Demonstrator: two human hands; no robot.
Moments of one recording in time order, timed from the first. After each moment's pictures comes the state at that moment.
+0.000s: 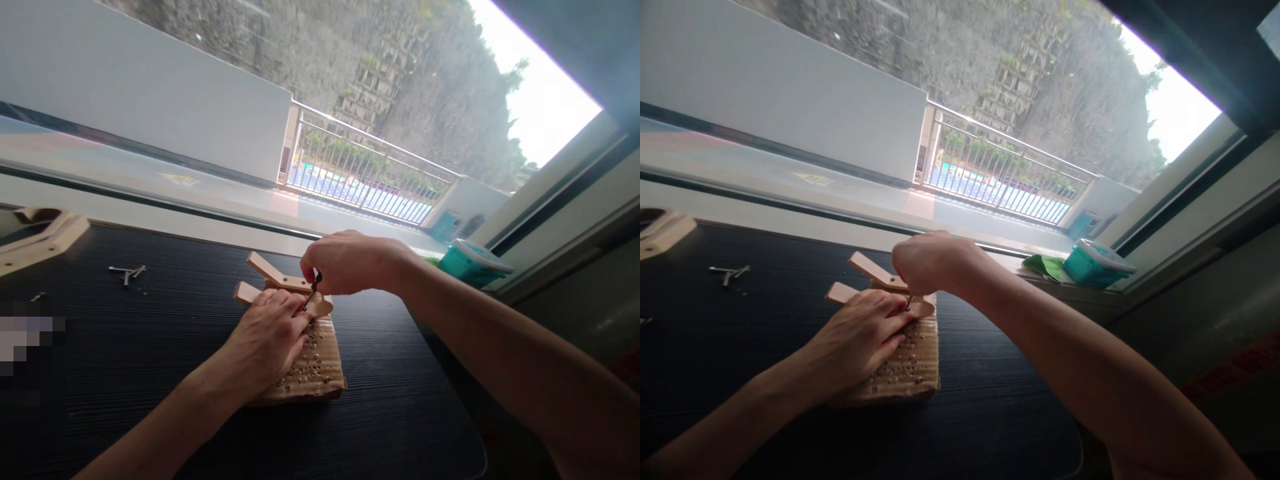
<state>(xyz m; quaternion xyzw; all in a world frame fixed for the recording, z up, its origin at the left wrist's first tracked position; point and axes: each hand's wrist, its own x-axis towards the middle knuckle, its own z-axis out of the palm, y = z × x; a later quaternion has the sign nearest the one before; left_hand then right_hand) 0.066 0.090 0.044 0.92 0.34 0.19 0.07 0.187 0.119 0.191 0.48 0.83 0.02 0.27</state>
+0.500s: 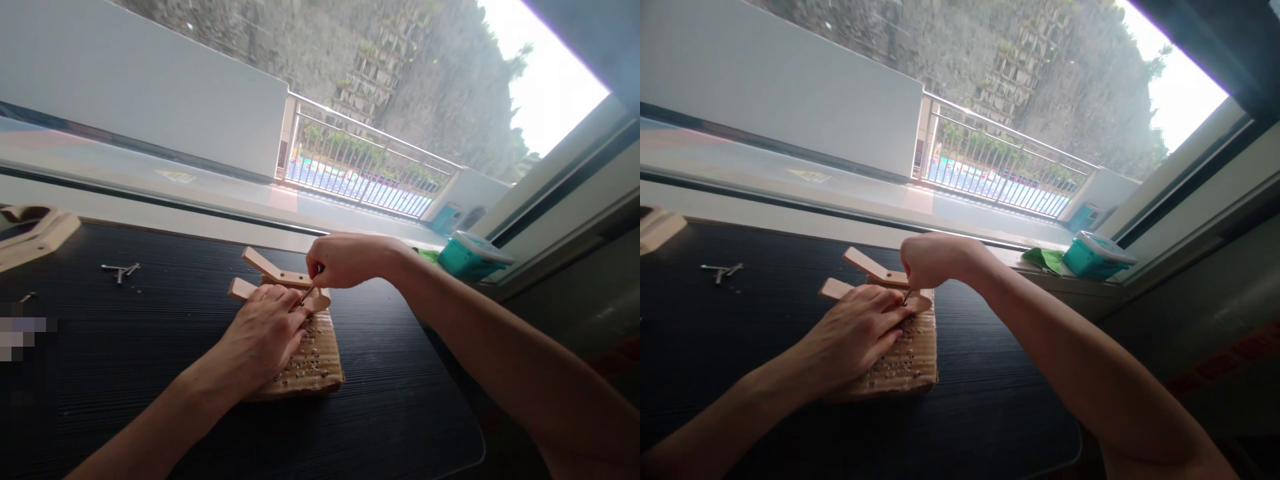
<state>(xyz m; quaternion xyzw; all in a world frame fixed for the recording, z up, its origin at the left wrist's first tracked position) 0.067 0.092 0.043 0.92 0.34 0.20 0.06 0.206 0.126 0.179 0.48 0.85 -0.06 0.22</state>
